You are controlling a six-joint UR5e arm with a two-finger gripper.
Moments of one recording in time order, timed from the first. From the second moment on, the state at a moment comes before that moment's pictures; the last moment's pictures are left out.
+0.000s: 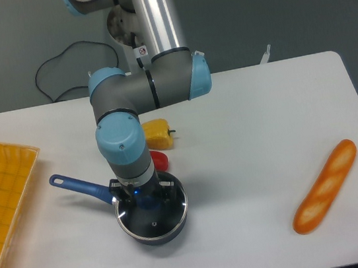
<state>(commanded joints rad) 2.22 -2.03 -1.52 -1.10 1.57 0.31</state>
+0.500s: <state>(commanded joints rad) 2.23 -1.99 -1.54 -1.11 1.57 0.32</state>
